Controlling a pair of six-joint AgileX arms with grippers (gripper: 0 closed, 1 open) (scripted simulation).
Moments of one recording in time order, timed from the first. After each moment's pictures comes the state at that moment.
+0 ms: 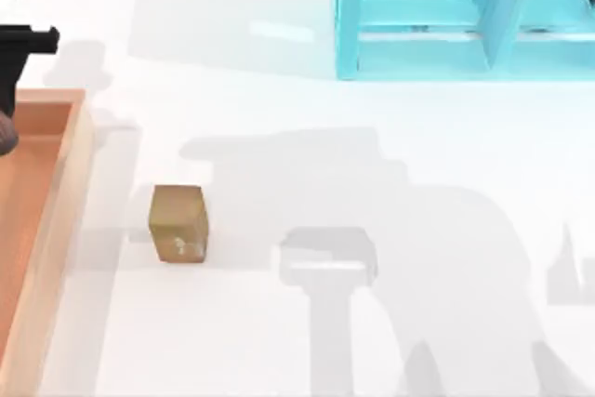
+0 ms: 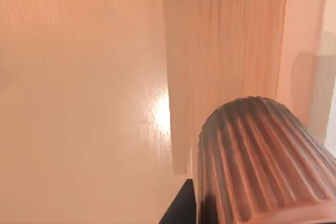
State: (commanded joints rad) left arm 0.01 2.00 1.84 -1.43 -0.01 0.06; right arm 0.00 0.00 0.00 0.00 0.00 0.00
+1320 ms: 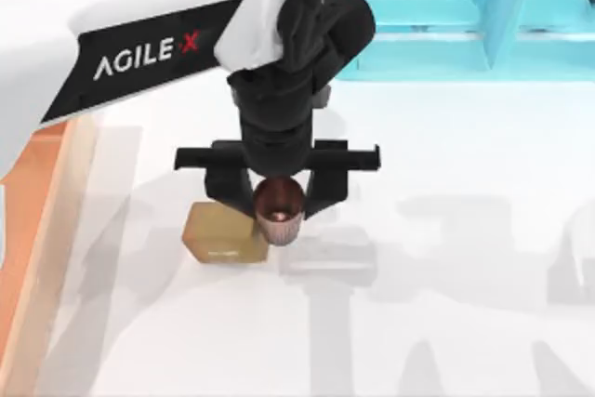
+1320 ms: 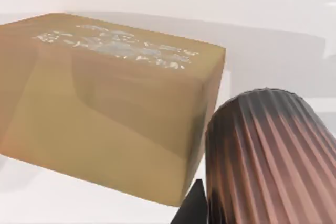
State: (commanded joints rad) left arm -0.70 2.07 1.67 -1.16 0.00 -0.64; right arm 0.00 0.00 0.00 0.00 0.00 0.00
